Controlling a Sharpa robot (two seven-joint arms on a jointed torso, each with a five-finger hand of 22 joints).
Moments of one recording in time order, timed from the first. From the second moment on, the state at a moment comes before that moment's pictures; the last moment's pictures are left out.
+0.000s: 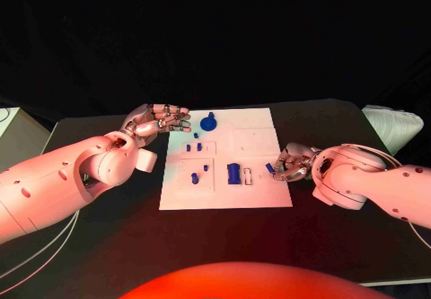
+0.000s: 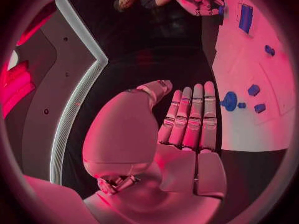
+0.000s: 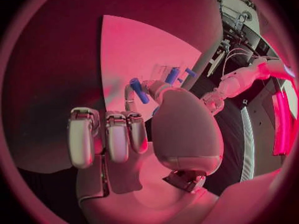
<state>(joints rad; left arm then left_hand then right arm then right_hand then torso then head) 0.87 -0.92 0.33 1.53 -0.29 -0.16 0.27 1.40 -0.17 0.50 0.11 0.31 0.88 0.22 0.20 0.28 1.02 0.18 0.13 0.07 0.94 0.13 0.28 0.32 0.18 0.85 0.24 0.36 0.33 1.21 -0.94 -0.17 1.72 -1.17 -0.22 -0.55 1.25 -0.23 0.48 0.24 0.46 1.04 0.07 0.25 0.72 1.47 -0.02 1.57 1.31 1.47 -0.09 1.57 1.31 0.03 1.46 0.02 1.46 1.31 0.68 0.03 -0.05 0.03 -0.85</state>
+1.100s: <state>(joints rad) 0.87 -0.92 0.33 1.53 -0.29 -0.16 0.27 1.40 -0.17 0.50 0.11 0.31 0.88 0.22 0.20 0.27 1.02 0.18 0.13 0.07 0.94 0.13 0.28 0.32 0.18 0.85 0.24 0.36 0.32 1.20 -0.81 -0.17 1.65 -1.03 -0.23 -0.56 1.15 -0.23 0.54 0.17 0.45 1.06 0.06 0.25 0.73 1.47 -0.02 1.57 1.31 1.47 -0.09 1.57 1.31 0.03 1.46 0.02 1.45 1.31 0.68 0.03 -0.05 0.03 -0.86</state>
